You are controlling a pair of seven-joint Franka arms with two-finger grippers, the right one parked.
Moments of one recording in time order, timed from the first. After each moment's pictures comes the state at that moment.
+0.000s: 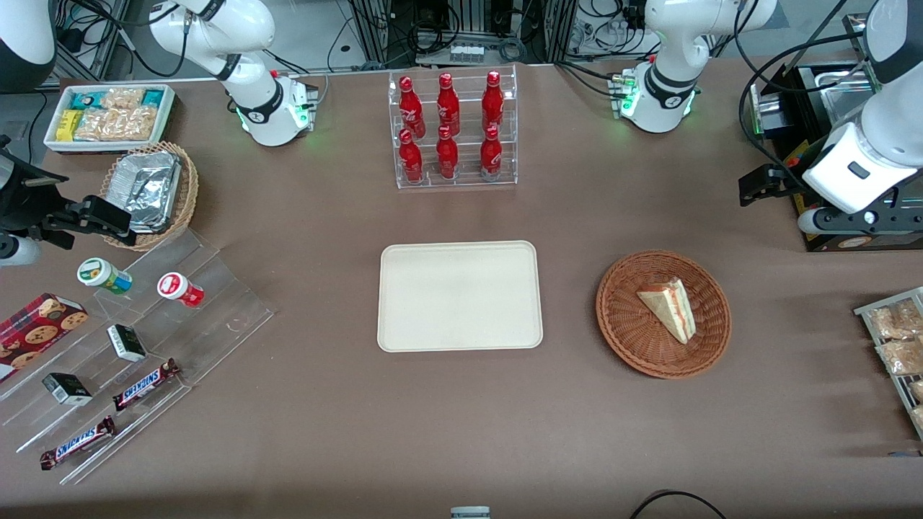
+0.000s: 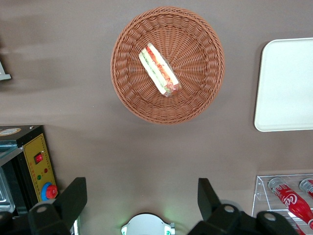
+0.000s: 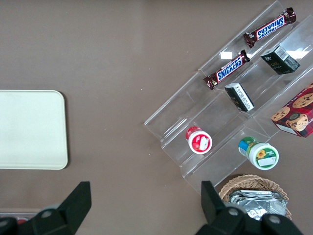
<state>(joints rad) -0.02 0.01 -0.08 -1.59 0.00 1.45 -0.07</state>
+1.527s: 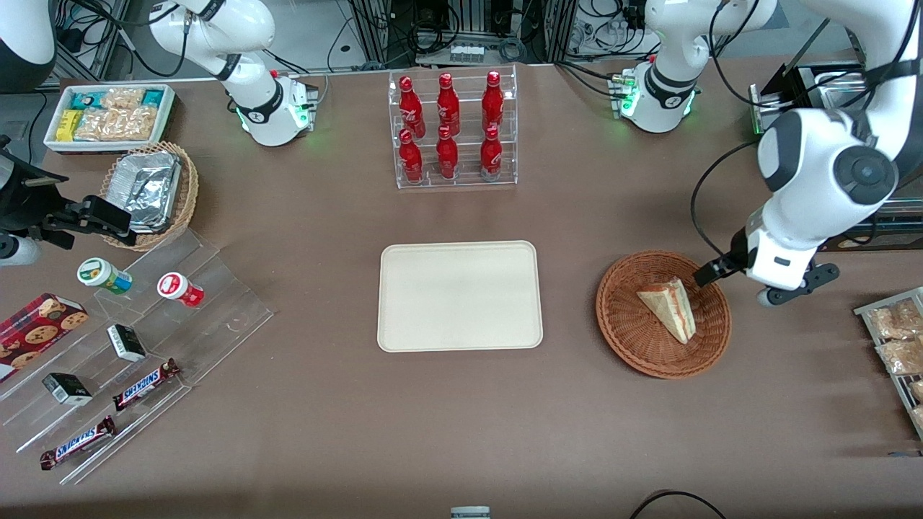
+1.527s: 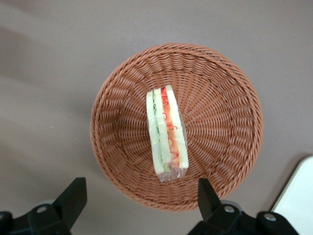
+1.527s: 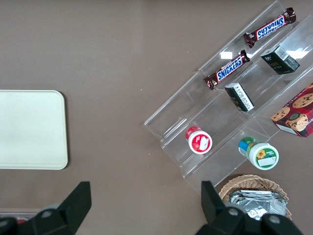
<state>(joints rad) -0.03 0.11 -0.06 -2.05 0.01 2.14 -0.55</state>
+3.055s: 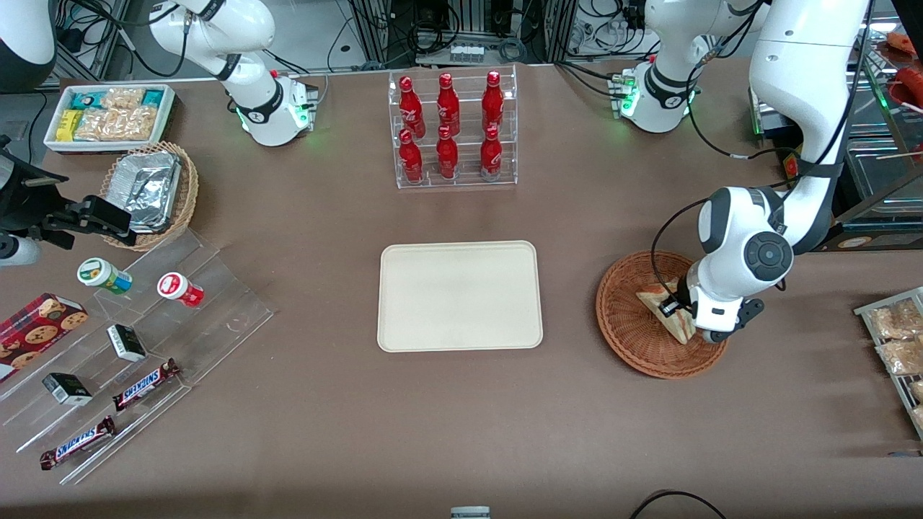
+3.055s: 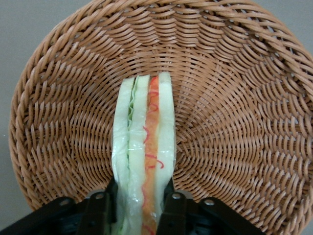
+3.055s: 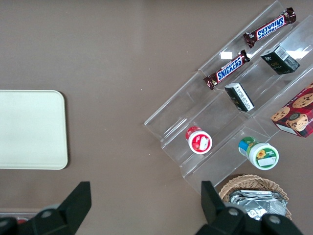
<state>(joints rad) -0.07 0.39 -0.07 -2.04 0.01 2.33 -0.73</state>
